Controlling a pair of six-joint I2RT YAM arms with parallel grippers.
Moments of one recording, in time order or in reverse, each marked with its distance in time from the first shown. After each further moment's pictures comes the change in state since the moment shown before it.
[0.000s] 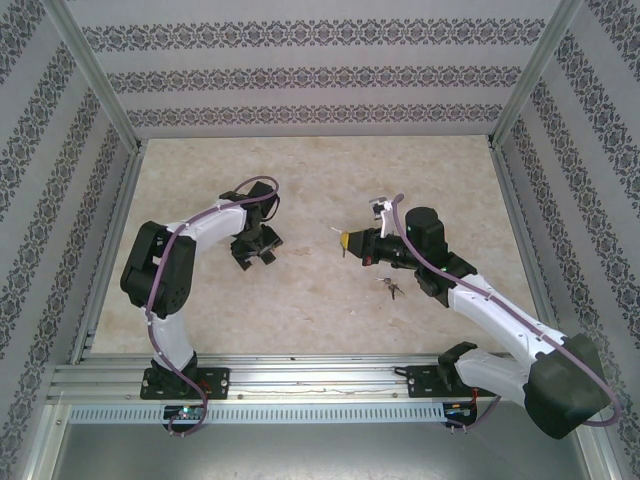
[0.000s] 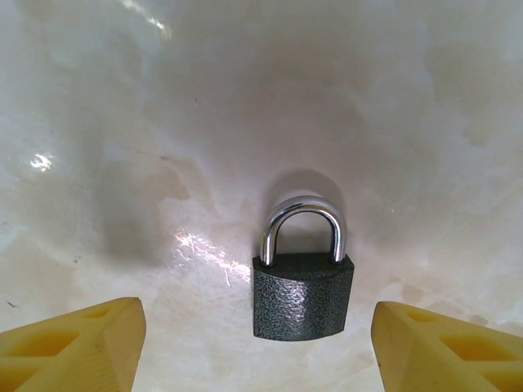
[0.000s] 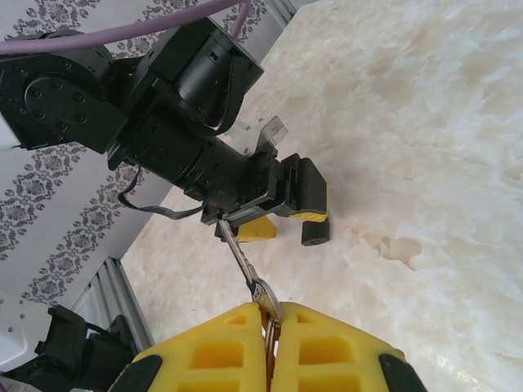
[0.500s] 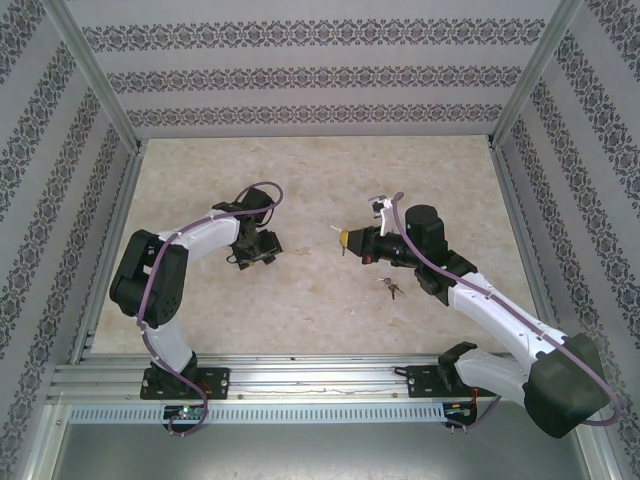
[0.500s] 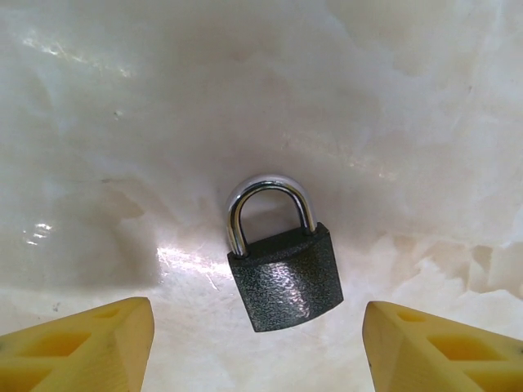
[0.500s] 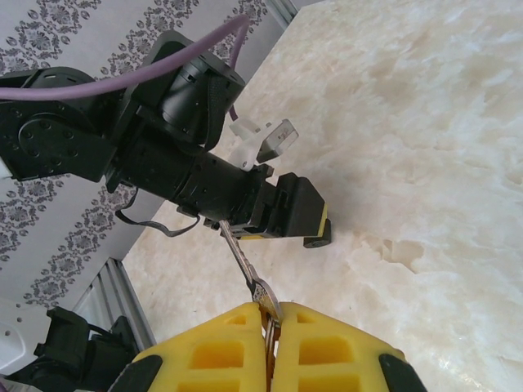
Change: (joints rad) left arm 0.008 -0.086 -0.131 0.153 0.044 0.265; right arm 0.002 0.007 0.020 -0.016 0.000 0.000
